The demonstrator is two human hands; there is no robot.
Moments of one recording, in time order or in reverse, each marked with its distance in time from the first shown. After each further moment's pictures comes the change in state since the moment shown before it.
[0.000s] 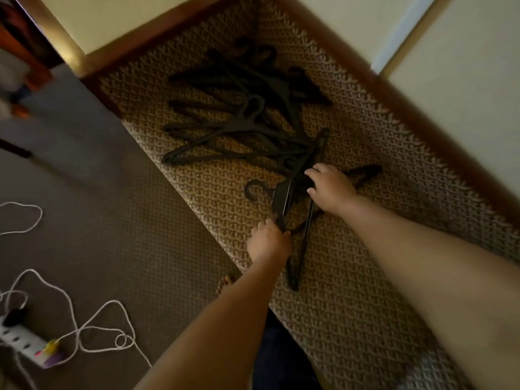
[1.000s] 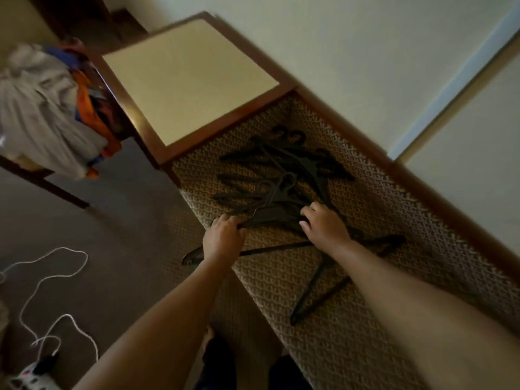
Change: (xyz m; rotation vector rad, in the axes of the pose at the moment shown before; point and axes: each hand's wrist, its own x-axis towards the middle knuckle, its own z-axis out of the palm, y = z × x) left_hand 0.021 -0.078 -0.223 0.119 0.471 0.225; right_hand 0.021 -0.103 -0.080 0.086 0.280 -0.201
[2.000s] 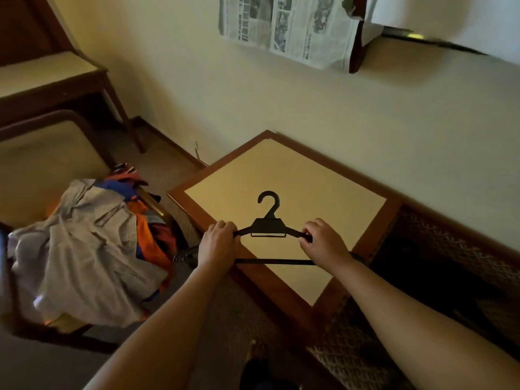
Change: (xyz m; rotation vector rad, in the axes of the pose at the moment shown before) left_hand 0.389 -0.297 -0.287 0.034 0.176 0.278; right_hand 0.418 -0.310 -0.040 0.171 0.287 0.184
